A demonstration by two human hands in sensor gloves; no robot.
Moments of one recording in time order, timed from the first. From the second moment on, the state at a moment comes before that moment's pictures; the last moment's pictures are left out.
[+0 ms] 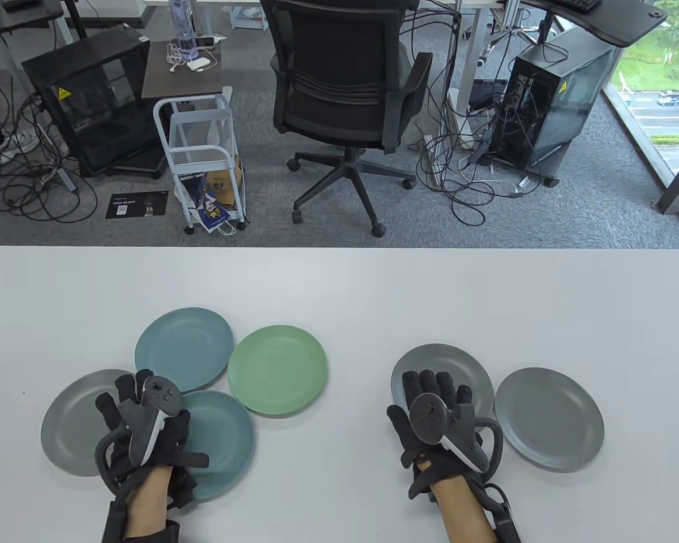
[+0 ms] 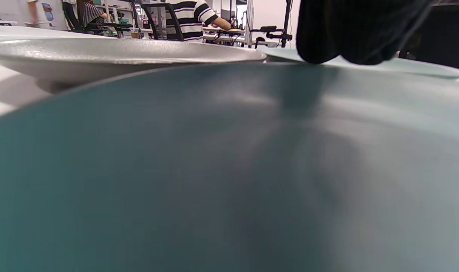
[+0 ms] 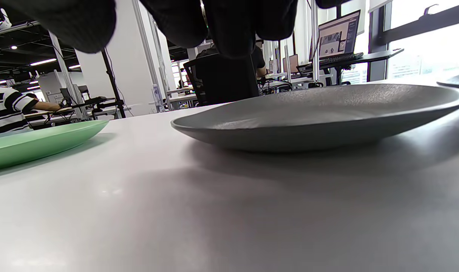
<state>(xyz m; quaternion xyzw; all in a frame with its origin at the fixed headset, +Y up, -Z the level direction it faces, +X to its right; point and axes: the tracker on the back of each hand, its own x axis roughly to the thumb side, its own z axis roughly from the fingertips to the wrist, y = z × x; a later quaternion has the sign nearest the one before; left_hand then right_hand) -0.311 -0.748 -0.332 -0.08 0.31 0.06 0.94 0.139 -0.743 -0.330 0.02 -0.01 1.00 0.09</state>
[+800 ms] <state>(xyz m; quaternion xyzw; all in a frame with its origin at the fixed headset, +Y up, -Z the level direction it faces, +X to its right) -0.328 -0.761 -0.345 -0.10 0.36 0.08 0.92 0.141 -0.746 -0.330 0.02 0.02 0.99 0.12</state>
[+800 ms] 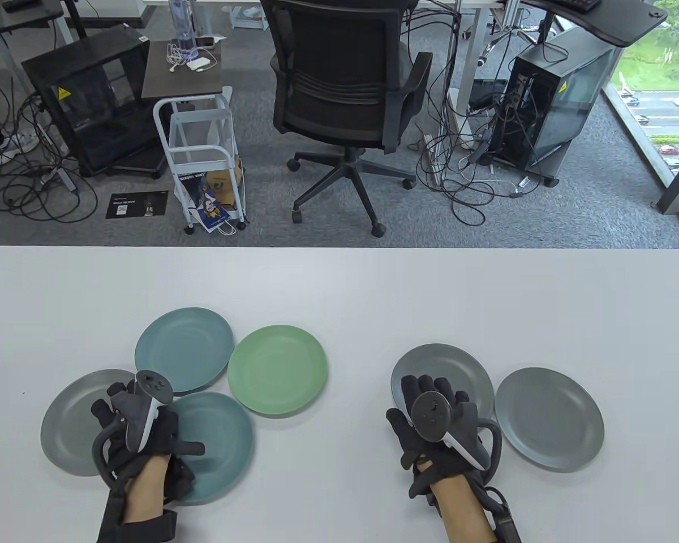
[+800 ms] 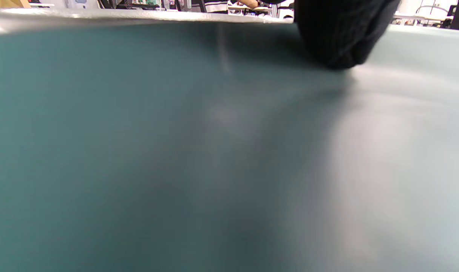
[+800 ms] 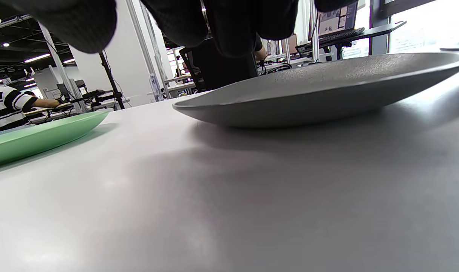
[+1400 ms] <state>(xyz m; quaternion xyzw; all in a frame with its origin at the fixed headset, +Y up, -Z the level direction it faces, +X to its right) -0.339 -0.728 -0.322 -0.02 0.33 0.19 0.92 0.141 -0.742 -0.328 0.02 0.01 0.99 0.12</state>
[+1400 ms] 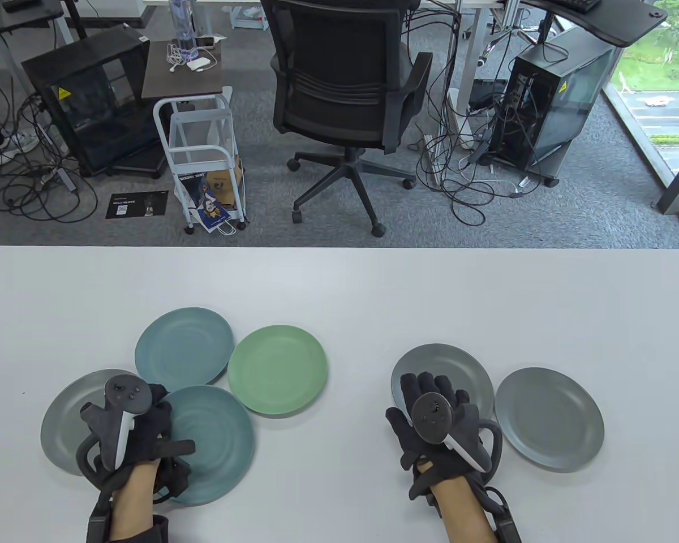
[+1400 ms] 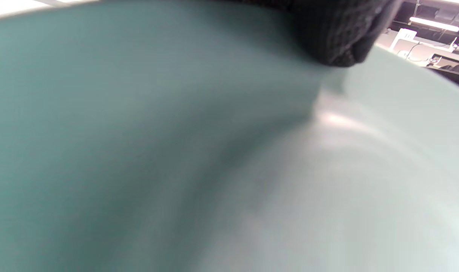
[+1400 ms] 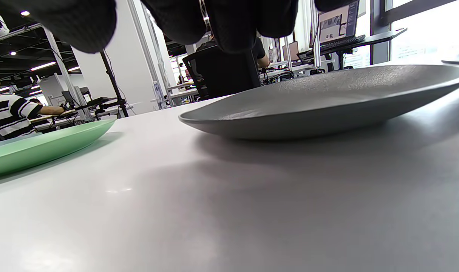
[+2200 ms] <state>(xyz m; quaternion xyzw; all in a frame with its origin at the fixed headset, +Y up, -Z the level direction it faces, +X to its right) -0.329 -0.734 -0.326 -0.04 0.25 0.31 0.91 0.142 -0.744 -0.329 0.02 0.02 0.99 0.13</state>
